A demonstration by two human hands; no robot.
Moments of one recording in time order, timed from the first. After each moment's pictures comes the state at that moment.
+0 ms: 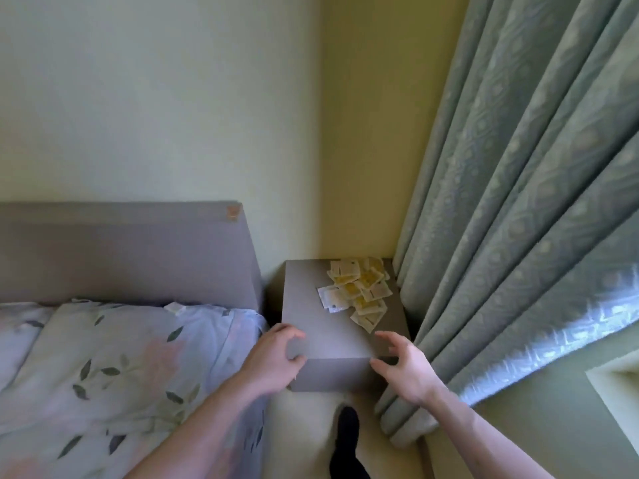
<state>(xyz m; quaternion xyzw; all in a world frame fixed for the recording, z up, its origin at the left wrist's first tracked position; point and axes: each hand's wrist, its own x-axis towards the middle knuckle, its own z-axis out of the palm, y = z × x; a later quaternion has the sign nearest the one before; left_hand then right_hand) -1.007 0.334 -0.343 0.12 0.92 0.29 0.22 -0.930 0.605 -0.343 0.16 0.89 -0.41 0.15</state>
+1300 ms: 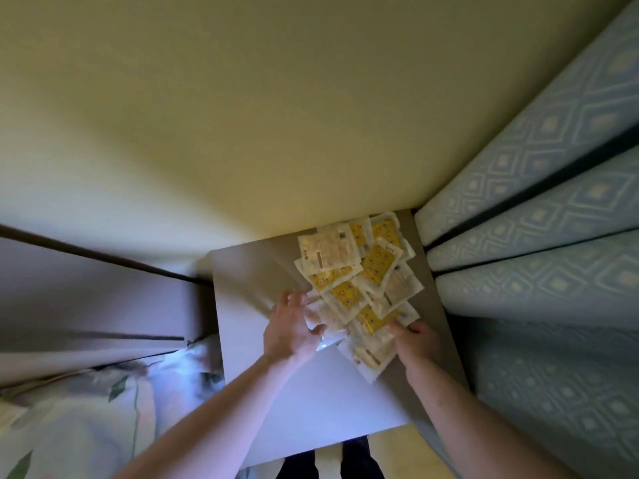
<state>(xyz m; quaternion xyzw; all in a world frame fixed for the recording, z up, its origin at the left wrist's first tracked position) -1.363 0.513 -0.699 0.06 0.92 0.23 0.31 -1.260 0.703 -0.696 0.63 0.61 -0.47 0.12</state>
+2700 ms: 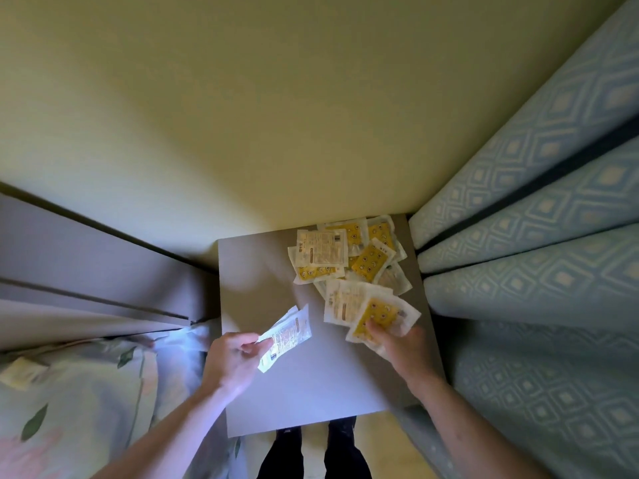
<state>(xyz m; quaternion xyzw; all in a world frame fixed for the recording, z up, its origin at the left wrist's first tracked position) -1.313 0.416 -0.666 -0.03 0.91 0.32 0.25 -1.241 0.705 -0.625 0.43 0.63 -0.64 0.09</state>
